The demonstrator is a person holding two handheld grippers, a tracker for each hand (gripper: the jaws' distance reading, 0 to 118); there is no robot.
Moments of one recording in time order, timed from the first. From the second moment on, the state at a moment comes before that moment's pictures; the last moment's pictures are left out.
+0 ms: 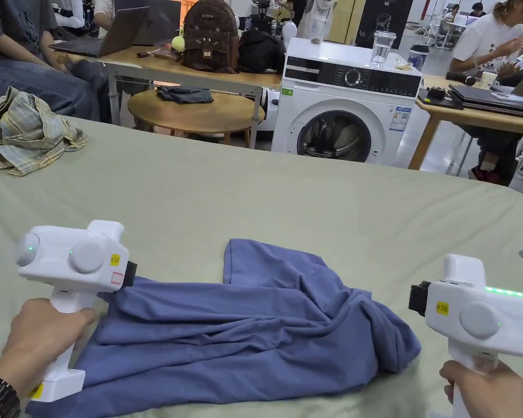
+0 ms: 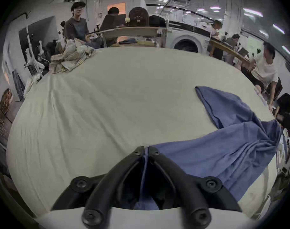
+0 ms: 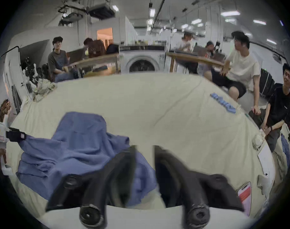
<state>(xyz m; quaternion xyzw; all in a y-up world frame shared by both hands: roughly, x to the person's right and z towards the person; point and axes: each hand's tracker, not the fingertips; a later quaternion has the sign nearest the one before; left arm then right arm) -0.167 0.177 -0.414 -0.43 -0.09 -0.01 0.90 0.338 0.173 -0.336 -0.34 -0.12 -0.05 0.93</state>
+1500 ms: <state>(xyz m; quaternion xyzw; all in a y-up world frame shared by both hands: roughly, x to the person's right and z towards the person) -0.233 0.397 -0.455 -0.24 -0.03 0.01 0.97 0.347 0.365 -0.363 -0.17 -0.16 0.02 0.97</state>
